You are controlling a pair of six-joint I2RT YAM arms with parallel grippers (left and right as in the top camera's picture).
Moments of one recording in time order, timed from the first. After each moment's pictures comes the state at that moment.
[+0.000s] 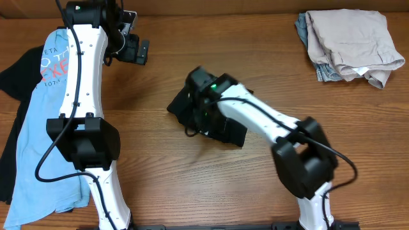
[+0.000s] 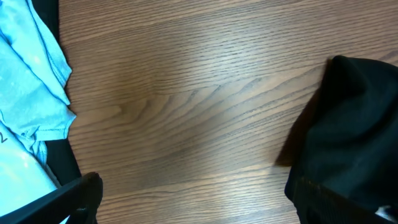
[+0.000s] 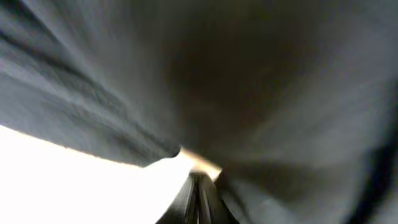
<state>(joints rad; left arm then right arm) 0.01 2.21 2.33 -1.41 0.09 0.16 0.69 2.11 1.62 -1.04 -0.09 0.22</state>
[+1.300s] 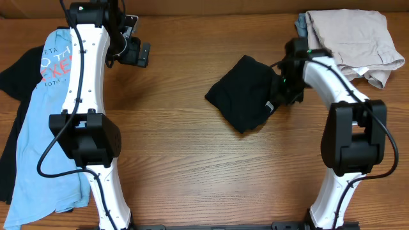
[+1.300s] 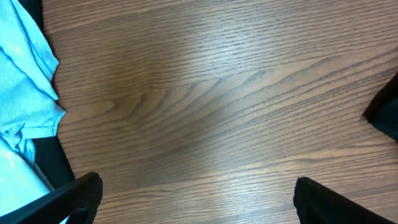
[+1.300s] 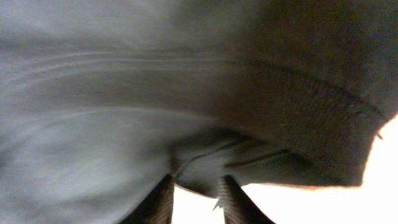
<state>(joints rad) 0.01 2.25 2.33 -1.42 0.09 0.16 0.07 2.11 1.61 -1.00 -0.23 0.25</state>
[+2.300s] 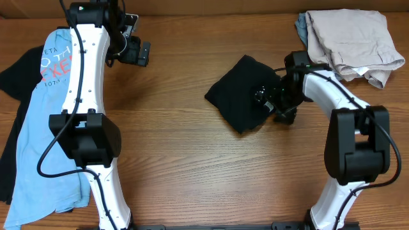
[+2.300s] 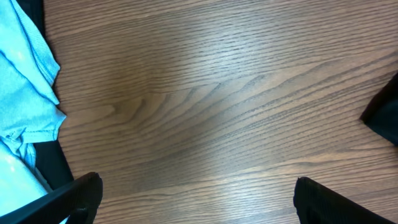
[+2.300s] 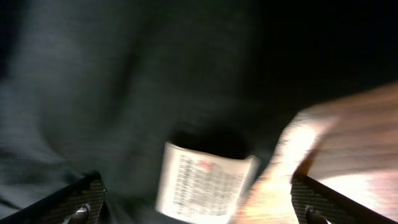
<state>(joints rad) 0.01 2.25 2.33 -1.41 0.09 0.16 0.09 2.02 1.35 -0.81 -0.39 0.66</state>
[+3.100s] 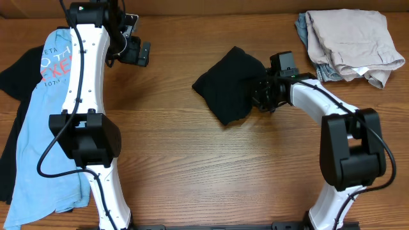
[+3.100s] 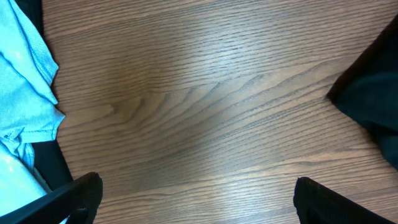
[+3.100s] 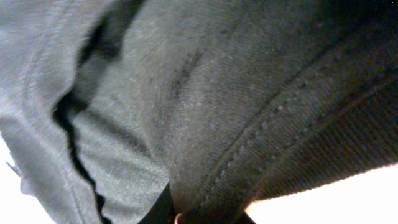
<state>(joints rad) 0.01 2.25 2.33 -1.41 0.09 0.16 0.17 1.98 1.27 -0.49 -0.44 0.74</state>
